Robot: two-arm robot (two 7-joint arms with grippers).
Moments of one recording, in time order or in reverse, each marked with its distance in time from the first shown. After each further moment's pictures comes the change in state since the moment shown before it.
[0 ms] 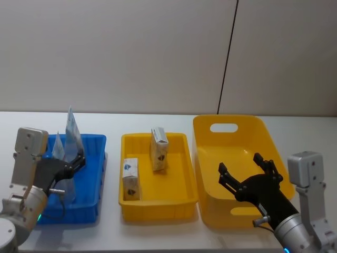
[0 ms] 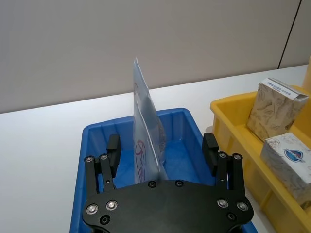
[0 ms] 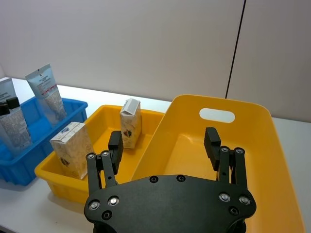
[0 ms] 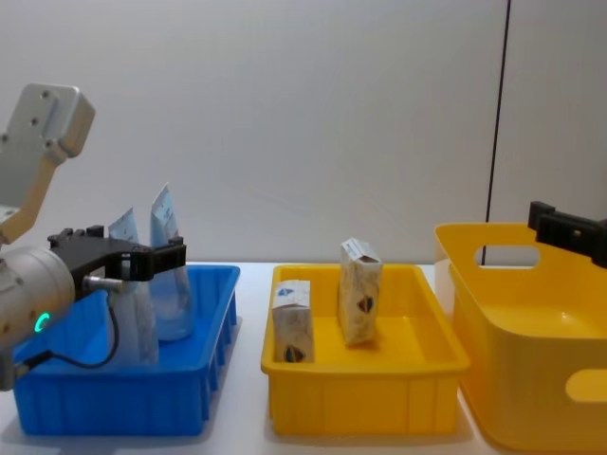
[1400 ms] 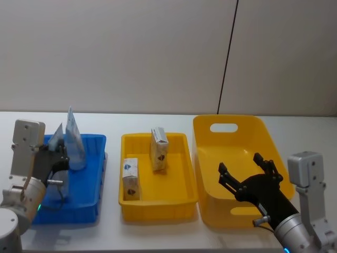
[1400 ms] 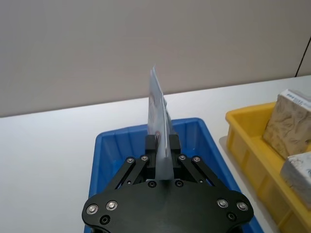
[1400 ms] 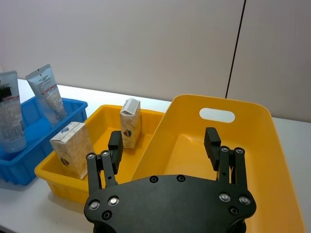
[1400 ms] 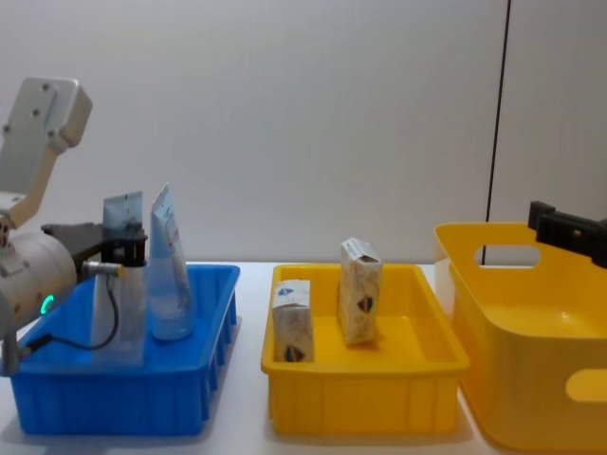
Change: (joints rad) left arm -0.040 -0.043 -0.037 0.048 0.041 0.006 0.022; right arm 0.000 0.000 0.000 0.000 0.000 0.000 0.000
